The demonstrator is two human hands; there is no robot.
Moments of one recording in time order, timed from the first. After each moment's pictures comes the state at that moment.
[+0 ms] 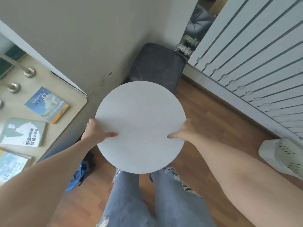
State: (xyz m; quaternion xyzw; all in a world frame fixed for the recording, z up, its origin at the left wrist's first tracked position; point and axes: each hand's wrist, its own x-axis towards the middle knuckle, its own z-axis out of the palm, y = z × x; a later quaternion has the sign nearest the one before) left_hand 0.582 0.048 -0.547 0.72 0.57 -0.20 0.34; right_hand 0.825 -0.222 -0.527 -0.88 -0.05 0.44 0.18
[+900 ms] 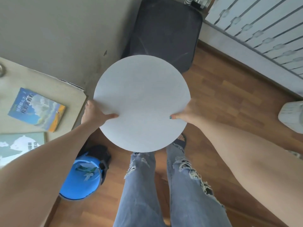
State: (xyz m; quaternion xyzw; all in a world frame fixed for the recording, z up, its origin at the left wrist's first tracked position) left_hand 0.619 0.179 -0.658 0.76 0.51 -0.22 0.32; right_hand 0.826 -0.146 -0.724 -0.87 0.01 0.43 0.22
